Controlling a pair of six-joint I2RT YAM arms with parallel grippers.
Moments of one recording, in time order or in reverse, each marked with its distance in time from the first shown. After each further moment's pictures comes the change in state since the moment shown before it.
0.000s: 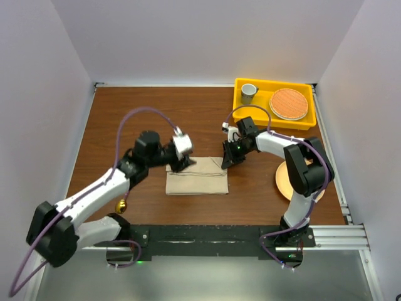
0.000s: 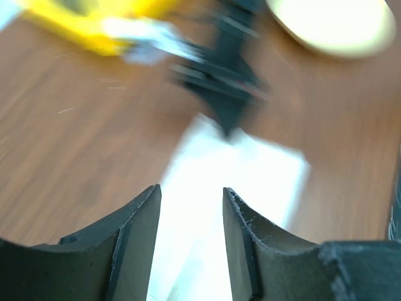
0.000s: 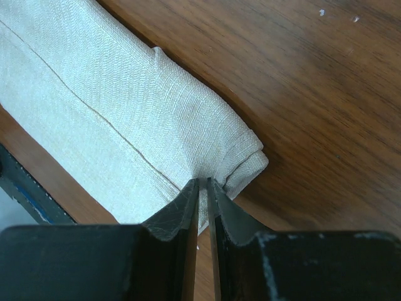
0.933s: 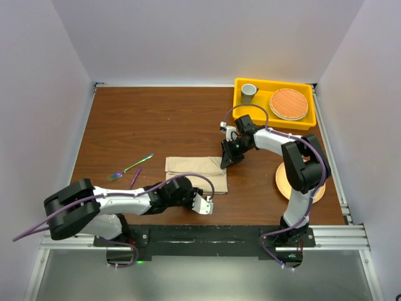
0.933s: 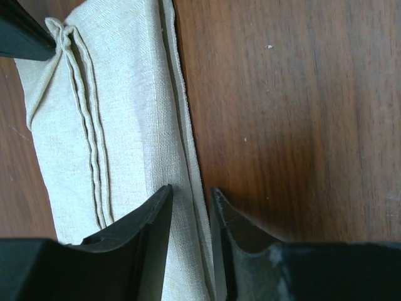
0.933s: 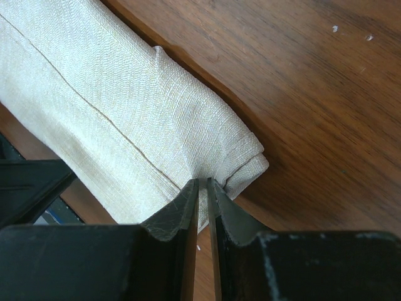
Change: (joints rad) left arm -0.534 0.174 -0.309 0.112 -0.507 0.558; right arm 0.001 0.045 0.061 -0.059 -0.022 -0.035
